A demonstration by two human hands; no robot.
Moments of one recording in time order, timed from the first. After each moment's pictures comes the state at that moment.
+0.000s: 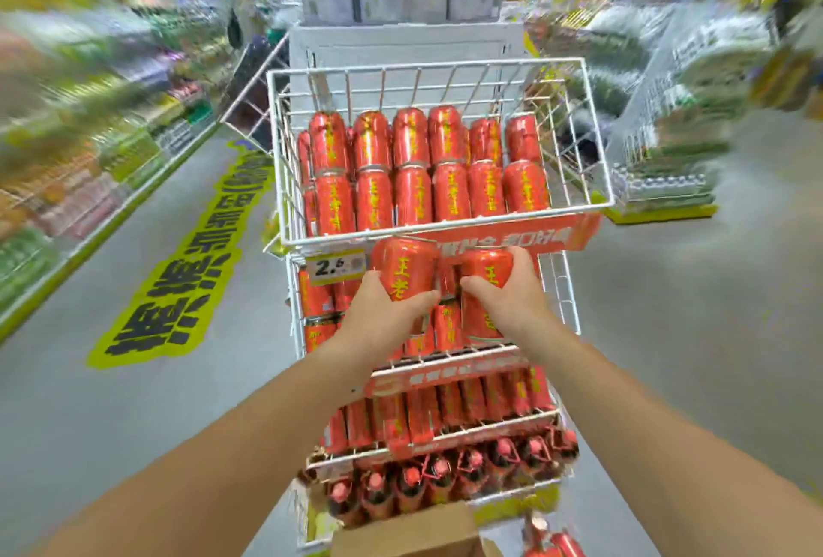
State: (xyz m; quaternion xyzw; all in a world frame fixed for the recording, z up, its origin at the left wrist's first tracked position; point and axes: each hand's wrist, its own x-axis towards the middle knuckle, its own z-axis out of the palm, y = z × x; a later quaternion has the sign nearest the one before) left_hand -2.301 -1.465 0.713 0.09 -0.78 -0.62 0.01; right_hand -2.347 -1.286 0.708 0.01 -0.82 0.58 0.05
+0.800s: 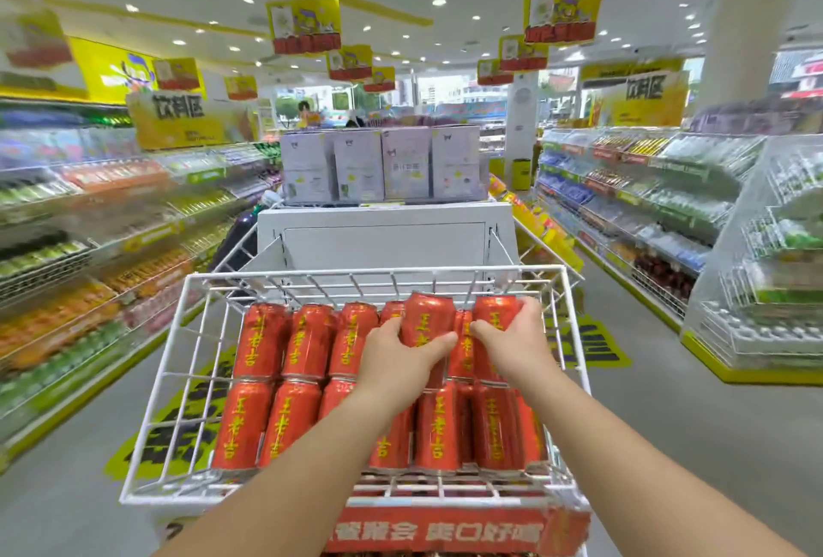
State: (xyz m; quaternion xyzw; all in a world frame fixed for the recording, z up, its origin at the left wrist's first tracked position) left_hand -2.576 -1.349 0.823 0.19 -0.80 -0.53 0.21; right_hand -2.663 -1.208 0.823 0.05 -0.81 0.58 0.07
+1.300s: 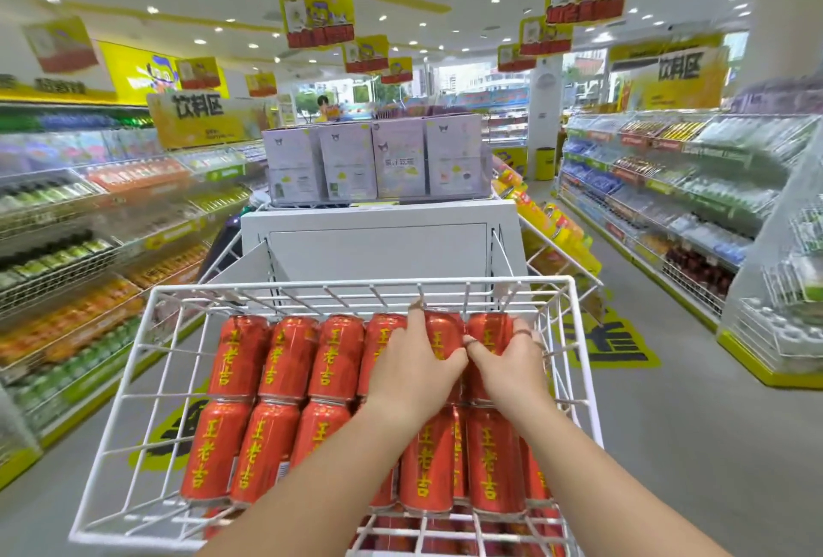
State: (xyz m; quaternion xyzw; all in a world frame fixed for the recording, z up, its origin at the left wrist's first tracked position) left_hand -2.626 -1.322 0.829 0.18 -0.92 -0.28 0.18; right_hand -2.715 -1.214 0.783 0.05 -0.84 0.53 0.07
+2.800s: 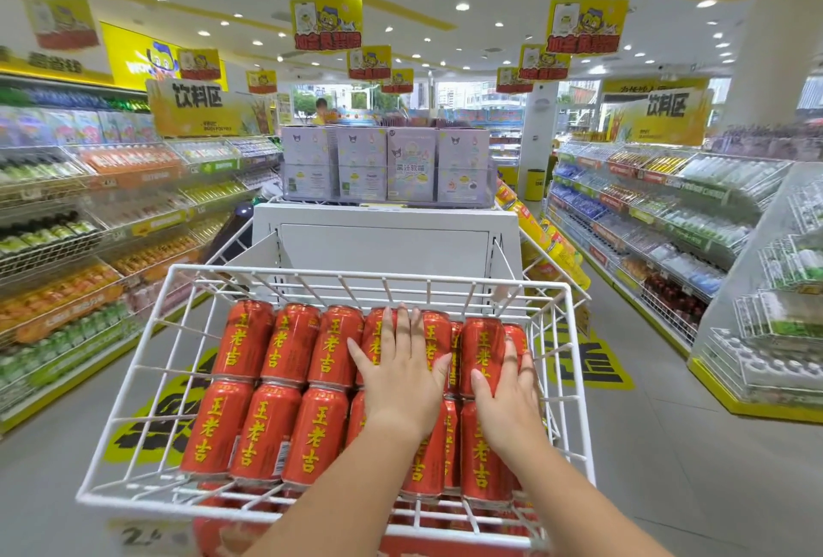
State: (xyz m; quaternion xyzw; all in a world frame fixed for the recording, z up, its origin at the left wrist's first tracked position) left_hand -2.634 -1.339 0.775 0.18 -0.97 0.00 0.16; right_hand -2.681 -1.199 0.749 0.11 -0.90 0.41 0.05
